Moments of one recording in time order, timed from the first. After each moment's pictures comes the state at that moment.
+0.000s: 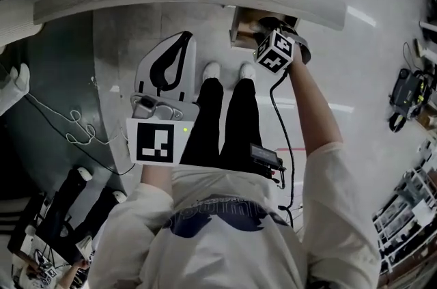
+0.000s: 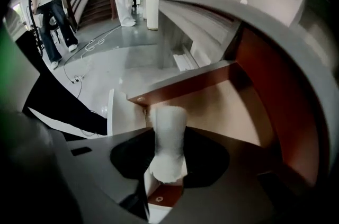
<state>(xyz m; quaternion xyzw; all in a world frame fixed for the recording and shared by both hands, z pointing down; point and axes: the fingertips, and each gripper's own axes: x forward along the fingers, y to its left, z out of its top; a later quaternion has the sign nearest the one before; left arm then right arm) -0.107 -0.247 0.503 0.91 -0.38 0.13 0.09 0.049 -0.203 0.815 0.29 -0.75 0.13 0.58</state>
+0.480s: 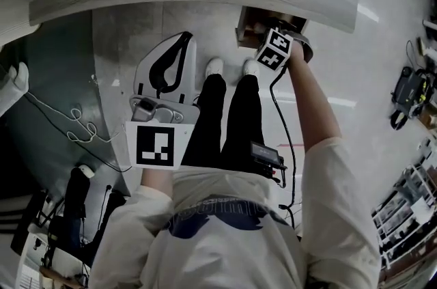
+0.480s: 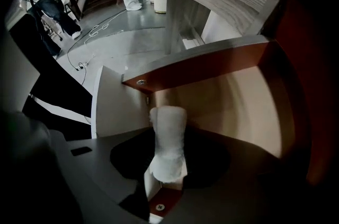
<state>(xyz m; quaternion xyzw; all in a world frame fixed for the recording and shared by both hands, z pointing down) -0.120 -0.261 0.527 0.91 -0.38 0.15 0.11 0.047 -0.194 0.862 0.23 -0.72 0.15 0.64</state>
